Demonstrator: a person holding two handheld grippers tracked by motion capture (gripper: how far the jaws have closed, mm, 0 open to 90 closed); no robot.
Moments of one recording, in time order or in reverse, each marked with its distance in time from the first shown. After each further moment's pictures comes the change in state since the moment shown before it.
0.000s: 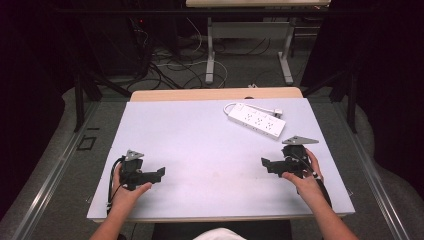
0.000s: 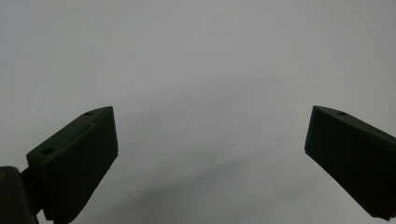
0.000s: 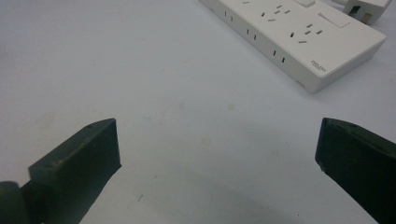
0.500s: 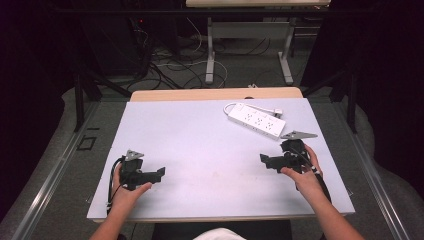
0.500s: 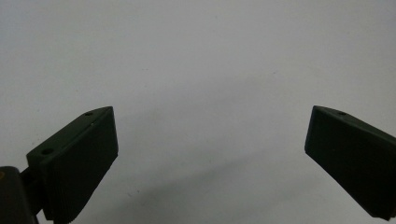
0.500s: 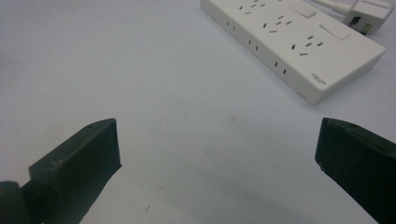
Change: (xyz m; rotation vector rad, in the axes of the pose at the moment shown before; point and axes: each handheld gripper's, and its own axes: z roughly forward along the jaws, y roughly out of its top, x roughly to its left) left arm 0.000 0.000 0.000 0.001 -0.001 -0.001; right arm 0.003 0.016 -0.001 0.014 0.003 0.003
